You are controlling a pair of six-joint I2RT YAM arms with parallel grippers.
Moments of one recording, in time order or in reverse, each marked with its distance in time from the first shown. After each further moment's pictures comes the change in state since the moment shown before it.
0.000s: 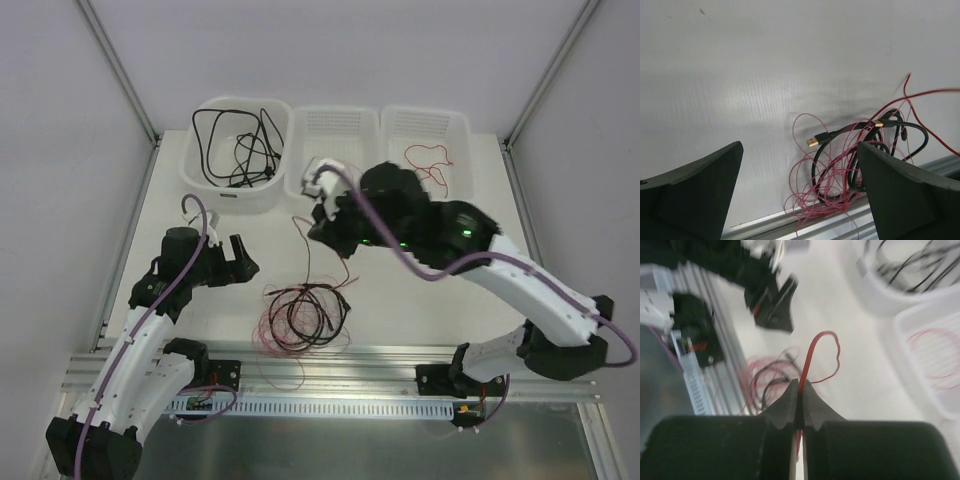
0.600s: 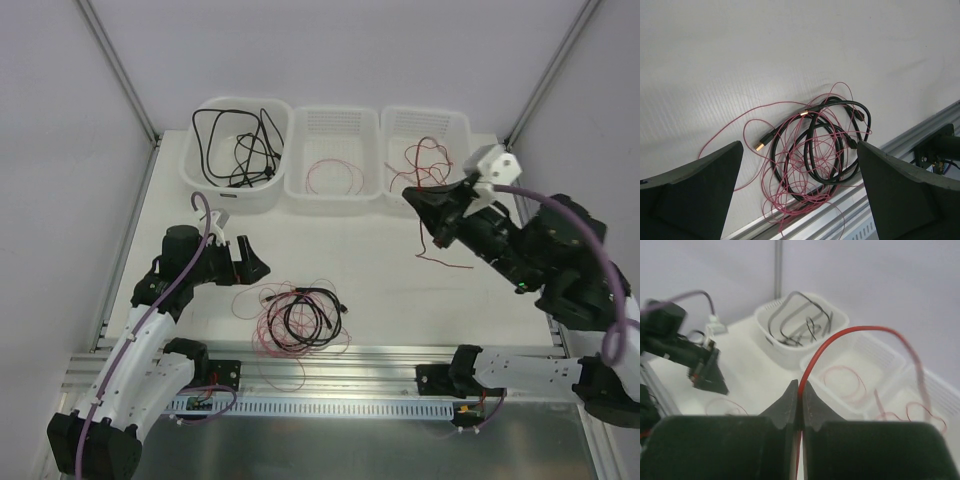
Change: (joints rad) left arm 0.000 0.012 -0.024 0.093 0.226 0.018; right arm -0.016 -0.563 -0.107 0.272 0.341 -0.074
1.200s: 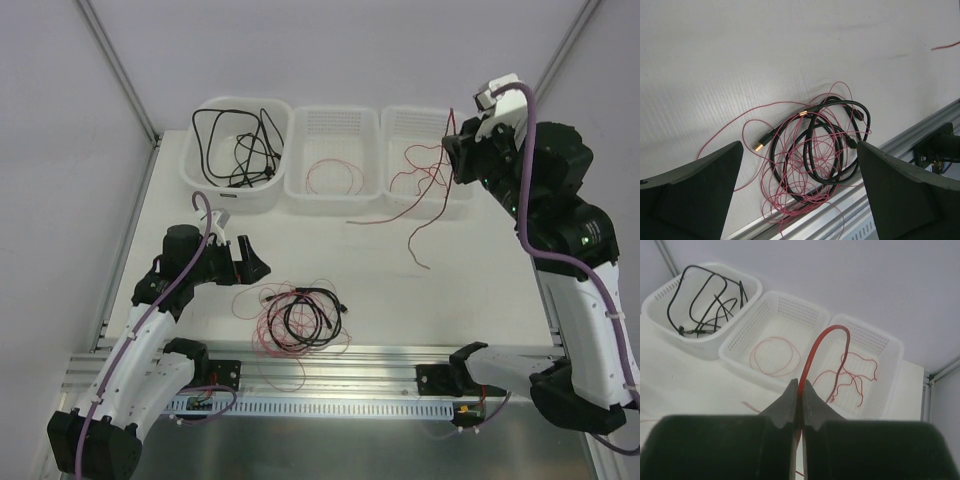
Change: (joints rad) left arm 0.000 0.010 0.000 0.010 0.010 0.000; right arm -0.595 0.203 0.138 -0.182 -0.150 0.031
